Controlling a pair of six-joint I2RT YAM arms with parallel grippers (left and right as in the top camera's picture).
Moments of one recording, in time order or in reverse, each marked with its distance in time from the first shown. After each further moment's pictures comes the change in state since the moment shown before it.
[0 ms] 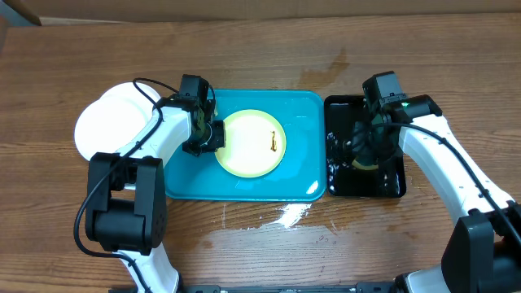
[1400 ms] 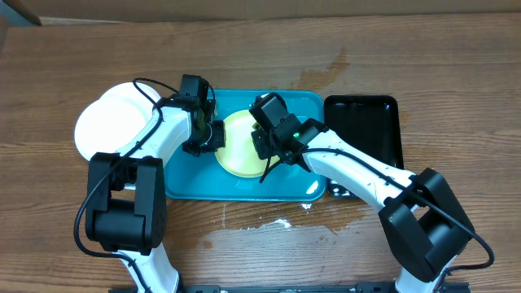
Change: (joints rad) left arm 0.000 0.000 0.000 0.002 0.000 0.000; right arm 0.496 0.243 0.095 0.527 0.060 -0.033
